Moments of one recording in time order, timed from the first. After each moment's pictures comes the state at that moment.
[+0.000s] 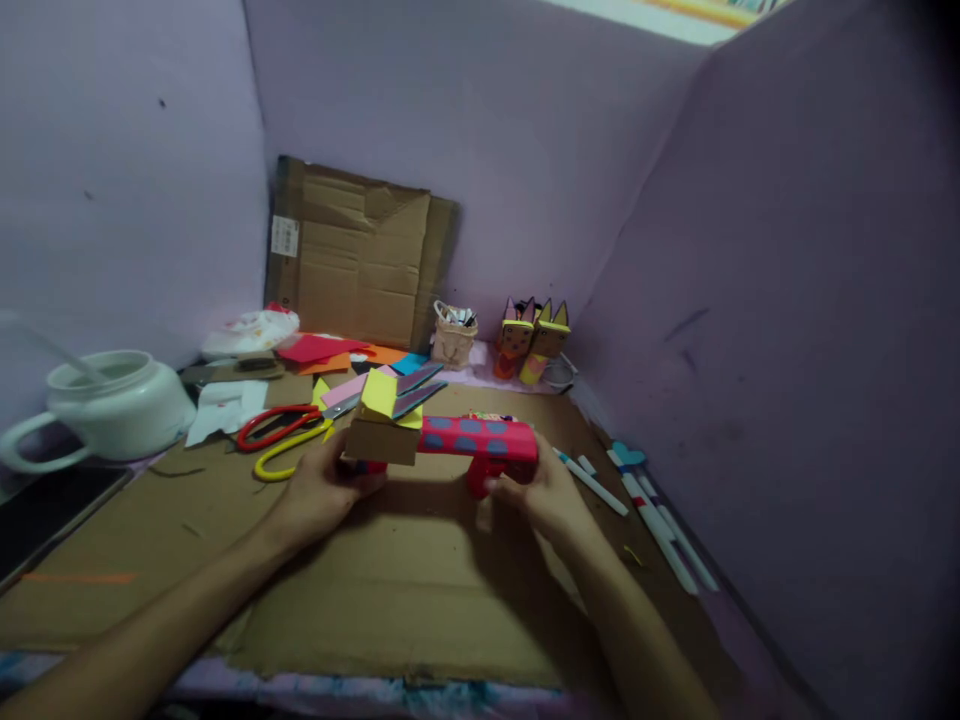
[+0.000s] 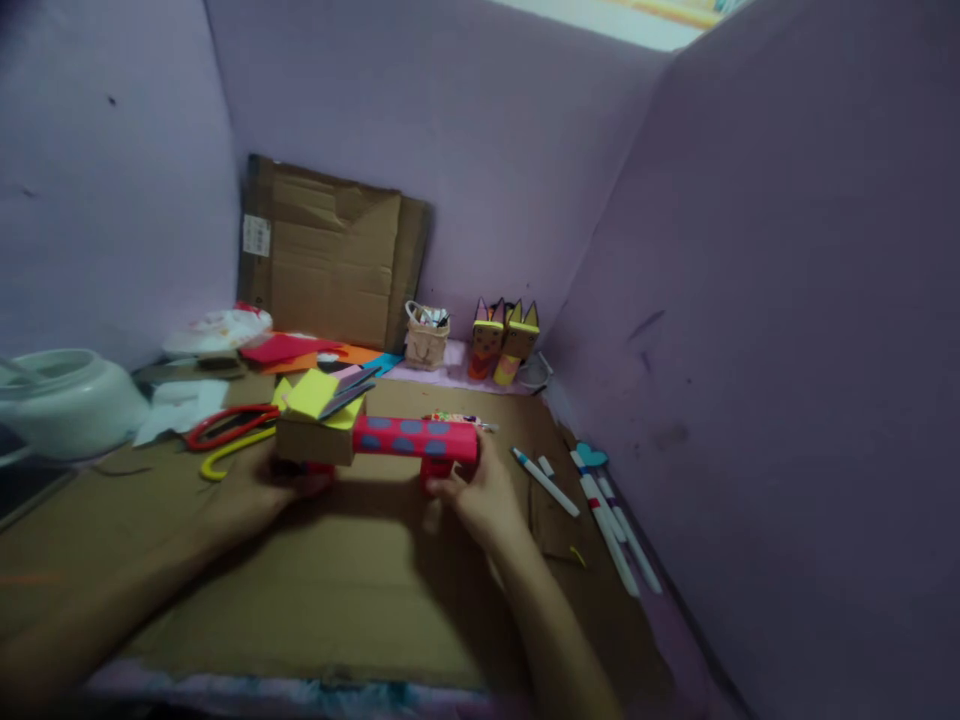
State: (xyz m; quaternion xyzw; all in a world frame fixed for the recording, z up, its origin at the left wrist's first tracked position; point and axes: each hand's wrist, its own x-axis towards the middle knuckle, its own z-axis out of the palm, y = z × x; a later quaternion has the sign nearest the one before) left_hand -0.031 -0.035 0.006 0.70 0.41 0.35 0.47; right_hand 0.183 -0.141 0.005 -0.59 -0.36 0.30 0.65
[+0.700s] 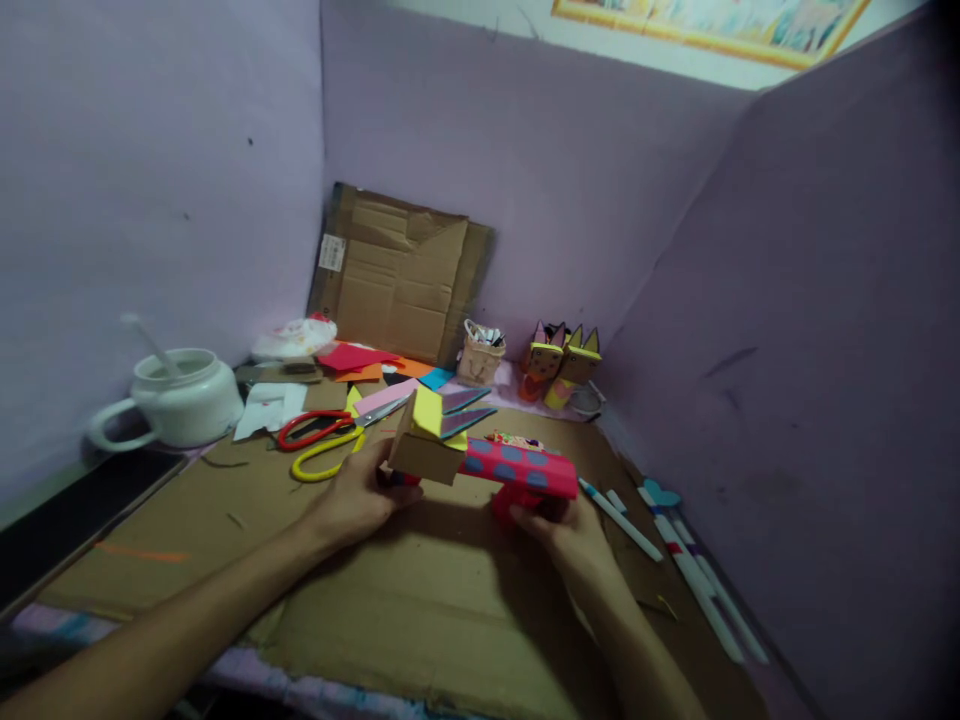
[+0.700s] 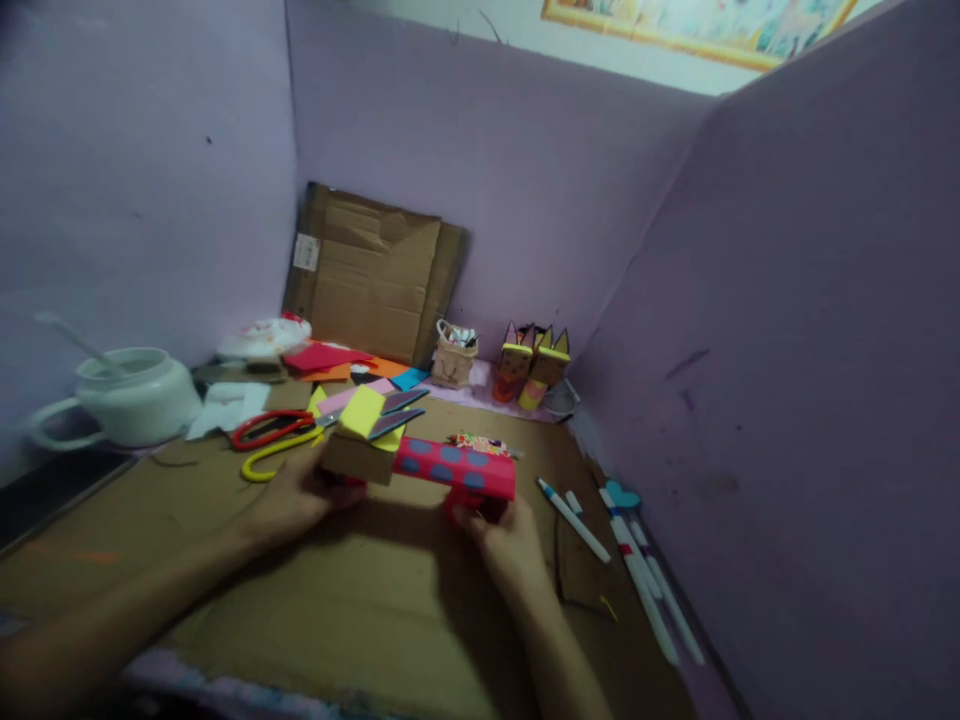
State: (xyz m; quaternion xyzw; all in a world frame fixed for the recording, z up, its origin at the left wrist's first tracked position) left_hand -0.032 -0.028 0.000 0.74 0.36 0.33 0.46; right_hand 0.177 -0.148 0.001 -0.62 -0.35 0.32 0.62
